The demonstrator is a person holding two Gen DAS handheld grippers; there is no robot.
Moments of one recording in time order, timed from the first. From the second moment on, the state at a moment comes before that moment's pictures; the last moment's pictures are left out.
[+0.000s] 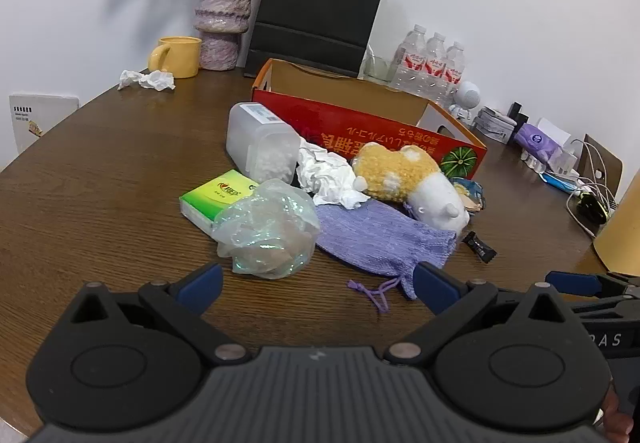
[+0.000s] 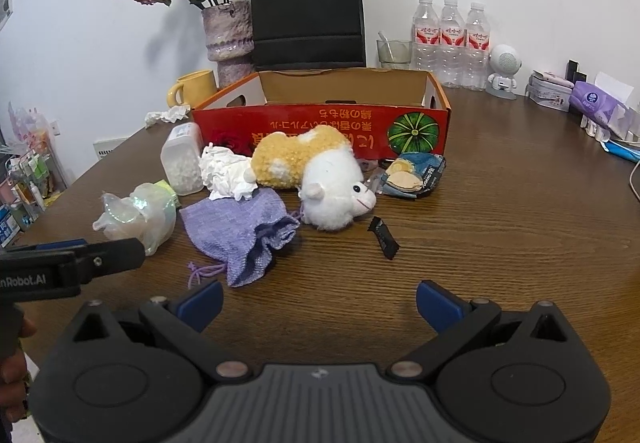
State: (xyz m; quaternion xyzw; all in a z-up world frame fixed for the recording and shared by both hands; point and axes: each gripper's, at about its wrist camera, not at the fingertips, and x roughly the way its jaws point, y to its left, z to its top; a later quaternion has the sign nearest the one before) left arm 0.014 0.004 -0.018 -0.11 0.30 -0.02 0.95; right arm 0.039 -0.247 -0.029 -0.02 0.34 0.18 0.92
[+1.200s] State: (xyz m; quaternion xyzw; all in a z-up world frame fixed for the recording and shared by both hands) left arm 0.051 0.004 -0.011 -0.06 0.27 -0.01 0.96; right arm 0.105 -0.271 -0.046 -0.01 0.31 0.20 0.93
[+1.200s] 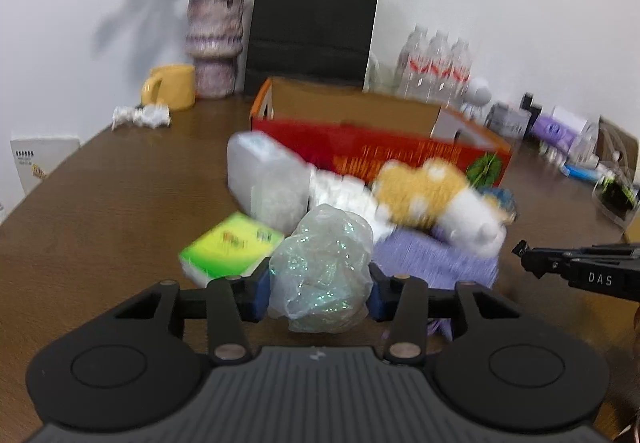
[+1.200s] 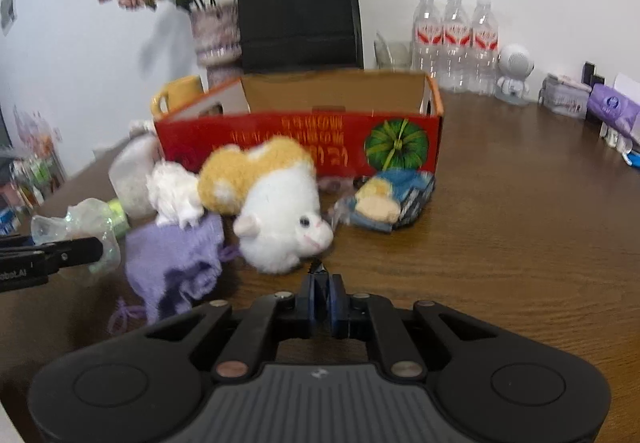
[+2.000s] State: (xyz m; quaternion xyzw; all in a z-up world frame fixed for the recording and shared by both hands) left arm 0.281 -0.018 -0.005 -0.08 0.27 0.00 0.96; right arm 0.307 -0.230 -0.033 0.02 0.30 0.15 0.94
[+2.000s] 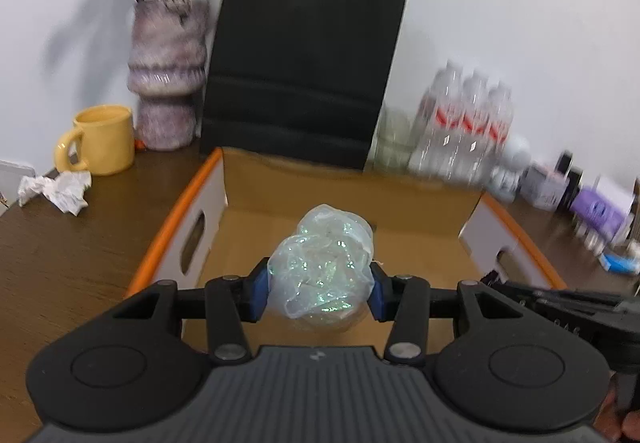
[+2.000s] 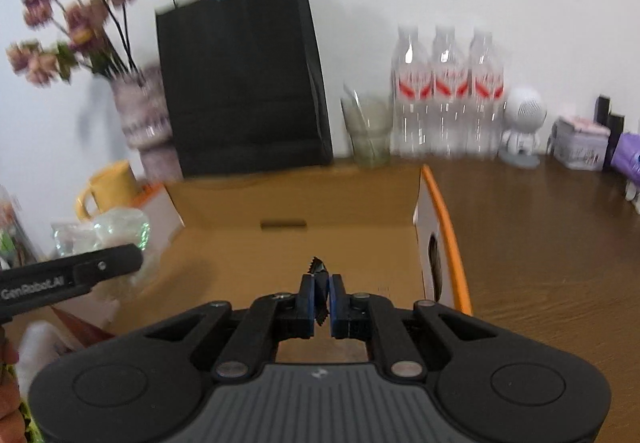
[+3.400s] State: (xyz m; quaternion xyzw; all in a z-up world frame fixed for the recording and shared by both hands) left arm 0.062 0.038 0.035 -0.05 0.18 0.04 0.98; right arm 0.110 -0.279 -0.008 0.01 0.26 0.15 0.95
